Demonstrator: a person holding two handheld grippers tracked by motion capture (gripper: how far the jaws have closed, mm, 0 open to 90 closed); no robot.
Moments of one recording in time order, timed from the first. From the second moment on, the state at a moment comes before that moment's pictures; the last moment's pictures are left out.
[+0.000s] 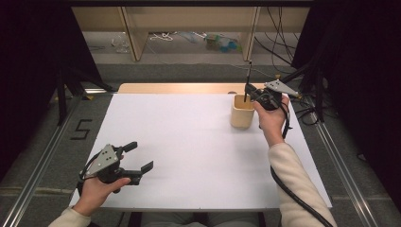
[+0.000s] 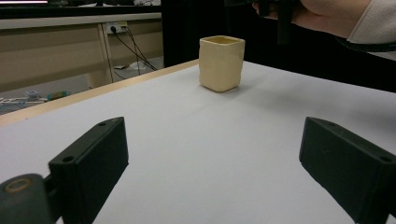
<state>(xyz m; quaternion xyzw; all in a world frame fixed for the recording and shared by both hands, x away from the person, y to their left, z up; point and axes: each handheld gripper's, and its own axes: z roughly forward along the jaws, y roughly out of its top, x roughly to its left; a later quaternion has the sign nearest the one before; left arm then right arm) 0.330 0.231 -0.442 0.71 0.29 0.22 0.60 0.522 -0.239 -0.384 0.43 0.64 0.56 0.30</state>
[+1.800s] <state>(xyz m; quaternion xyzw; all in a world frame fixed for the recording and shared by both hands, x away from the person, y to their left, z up) 0.331 0.231 -0.442 0.71 0.29 0.22 0.60 0.532 -0.241 -0.395 0.44 0.64 0.54 0.31</state>
